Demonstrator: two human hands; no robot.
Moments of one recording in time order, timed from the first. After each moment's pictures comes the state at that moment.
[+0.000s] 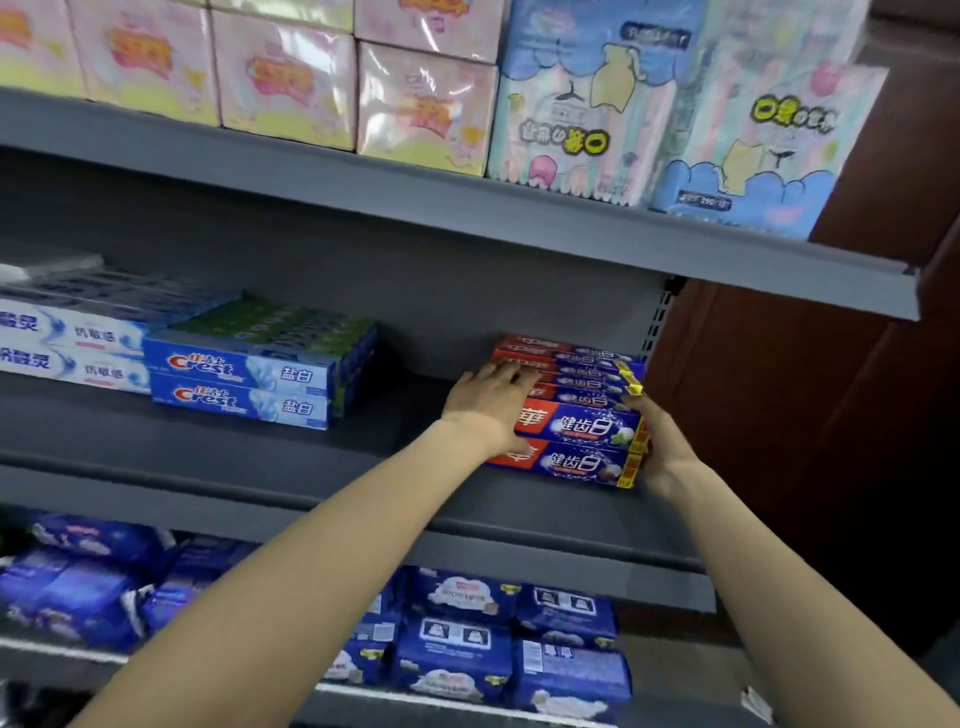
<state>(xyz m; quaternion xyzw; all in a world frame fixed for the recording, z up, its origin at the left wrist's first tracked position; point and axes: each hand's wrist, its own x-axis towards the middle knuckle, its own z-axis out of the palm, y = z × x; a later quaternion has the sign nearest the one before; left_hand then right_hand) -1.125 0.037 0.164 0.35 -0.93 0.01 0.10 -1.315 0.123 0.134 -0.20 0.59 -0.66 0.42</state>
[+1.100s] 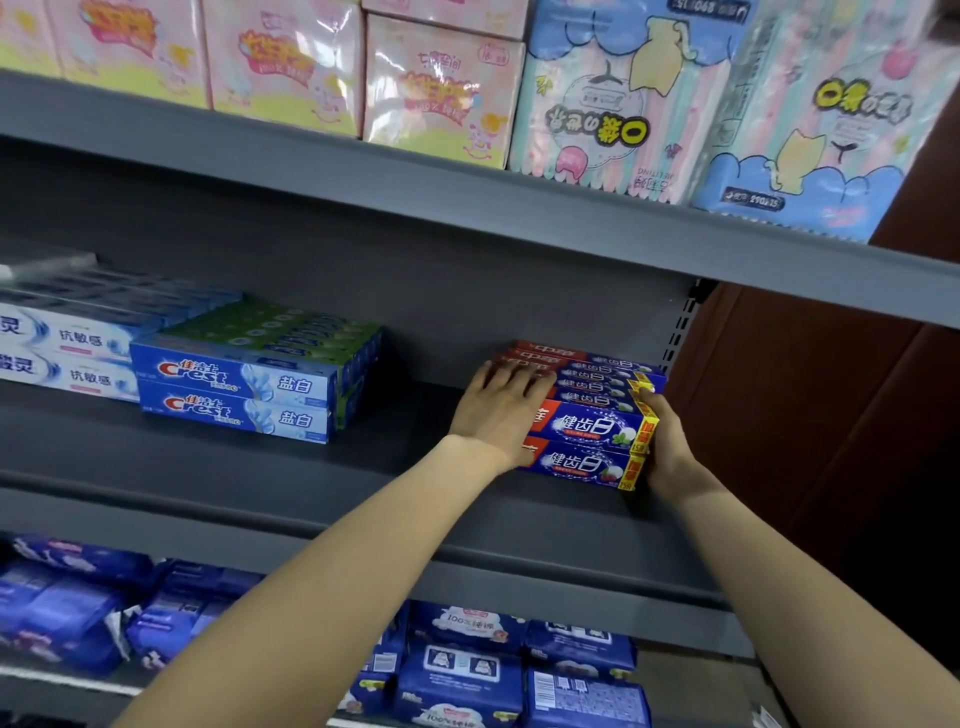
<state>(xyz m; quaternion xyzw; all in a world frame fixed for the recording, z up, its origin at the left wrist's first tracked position) -1.136 0.012 0.145 0.33 -0.93 0.10 0.15 -1.338 0.080 0.120 -0.21 0.58 -0.67 0.41</state>
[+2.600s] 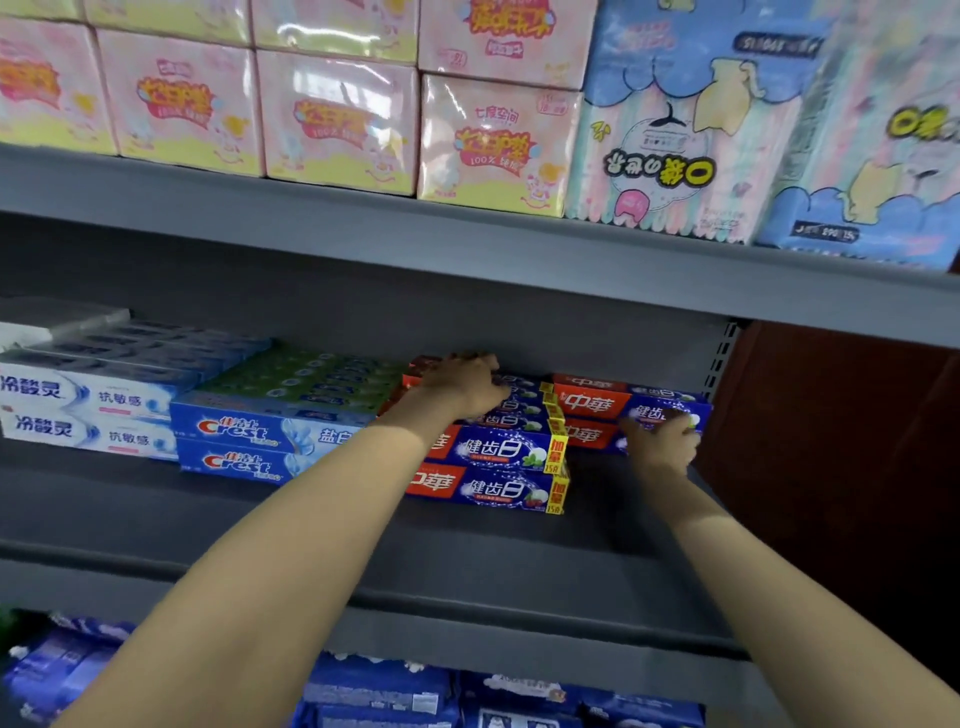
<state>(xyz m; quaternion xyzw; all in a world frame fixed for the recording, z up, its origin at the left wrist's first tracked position) -1.094 -0.085 0.193 0.43 -0.89 -0.09 0.12 -1.281 0.025 0.138 -0.21 0.81 -0.54 0.08</state>
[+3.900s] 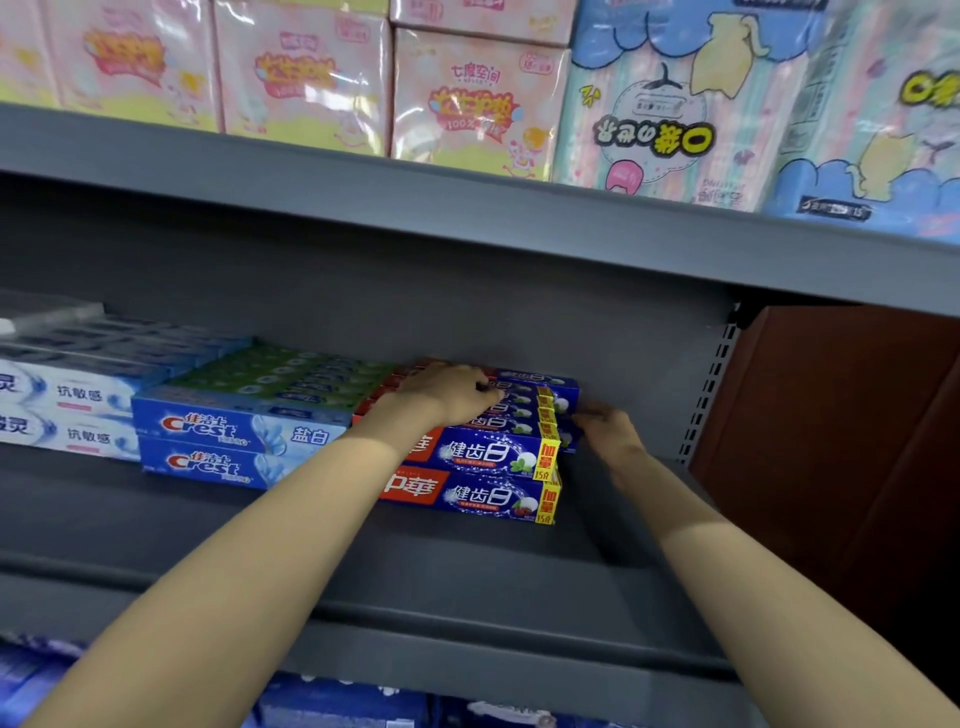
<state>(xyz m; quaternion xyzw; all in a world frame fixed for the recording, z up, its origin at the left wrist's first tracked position) -1.090 -0.079 0.189 0.42 -0.90 -0.10 0.10 -1.283 -0.014 0.128 -0.35 0.75 -0.51 0.21</state>
